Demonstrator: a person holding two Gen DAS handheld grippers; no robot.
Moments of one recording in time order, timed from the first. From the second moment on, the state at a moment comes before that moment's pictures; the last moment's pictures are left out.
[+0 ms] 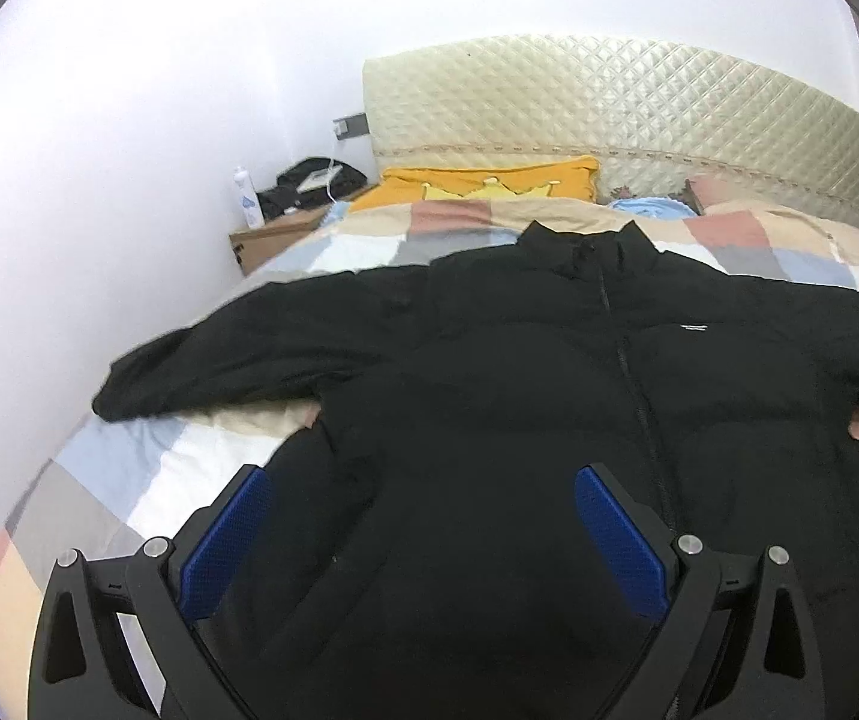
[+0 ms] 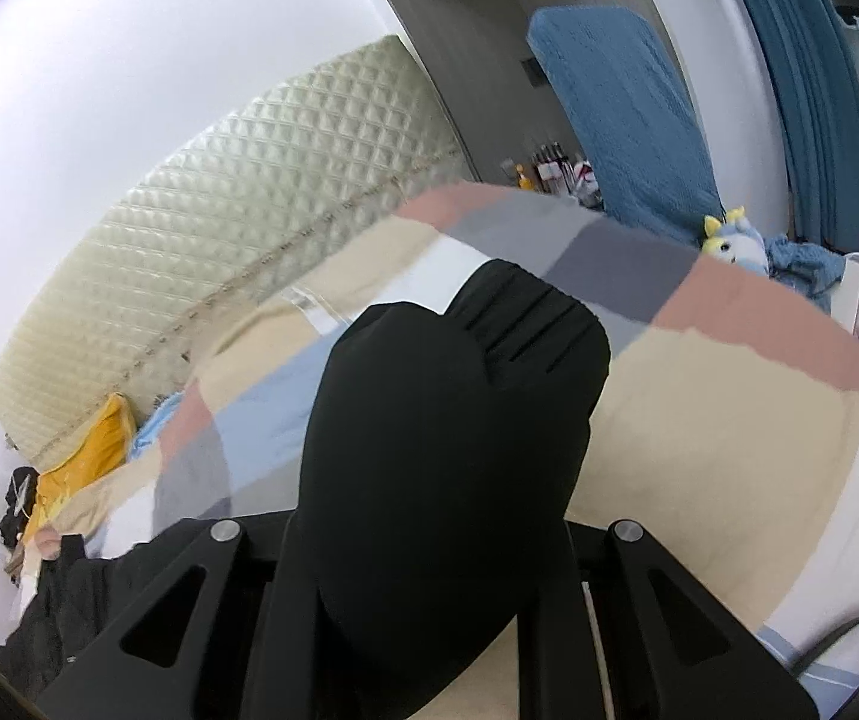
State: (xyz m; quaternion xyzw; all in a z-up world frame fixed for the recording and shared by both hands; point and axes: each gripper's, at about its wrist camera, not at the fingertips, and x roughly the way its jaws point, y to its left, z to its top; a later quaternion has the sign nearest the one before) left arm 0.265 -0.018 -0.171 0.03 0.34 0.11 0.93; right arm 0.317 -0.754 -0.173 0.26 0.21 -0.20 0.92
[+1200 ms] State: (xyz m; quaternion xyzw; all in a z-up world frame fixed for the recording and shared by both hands) left arm 0.199 0.007 -0.131 0.01 0.28 0.00 0.96; right arm 0.314 -0.423 0.098 0.12 0.13 -0.05 0.98
